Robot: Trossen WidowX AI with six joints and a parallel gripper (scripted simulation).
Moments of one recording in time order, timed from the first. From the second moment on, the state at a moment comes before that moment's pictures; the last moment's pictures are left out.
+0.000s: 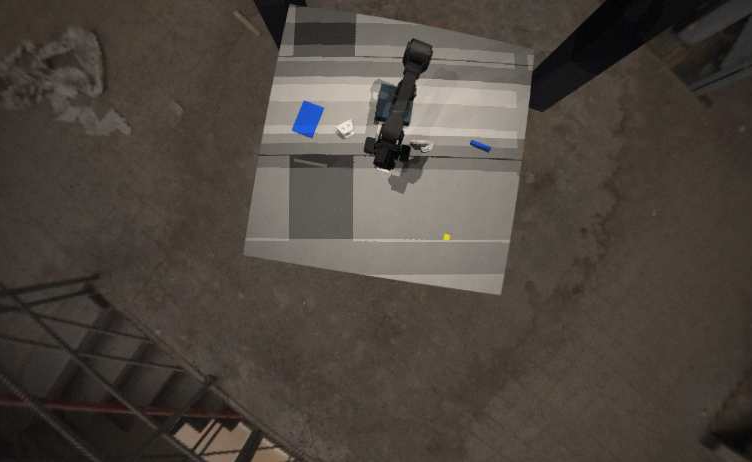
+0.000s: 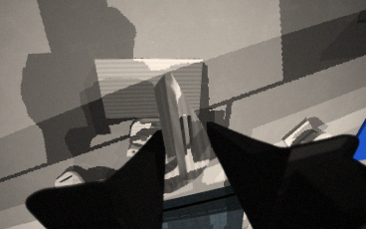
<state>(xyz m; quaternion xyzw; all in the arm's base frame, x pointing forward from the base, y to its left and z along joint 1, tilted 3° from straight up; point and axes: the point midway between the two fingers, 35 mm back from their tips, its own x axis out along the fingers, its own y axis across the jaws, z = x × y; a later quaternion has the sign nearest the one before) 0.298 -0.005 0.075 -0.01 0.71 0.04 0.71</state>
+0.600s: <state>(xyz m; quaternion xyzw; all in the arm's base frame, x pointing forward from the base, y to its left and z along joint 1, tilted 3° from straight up) 0.299 -0.005 0.067 -0.01 0.70 0.04 0.71</state>
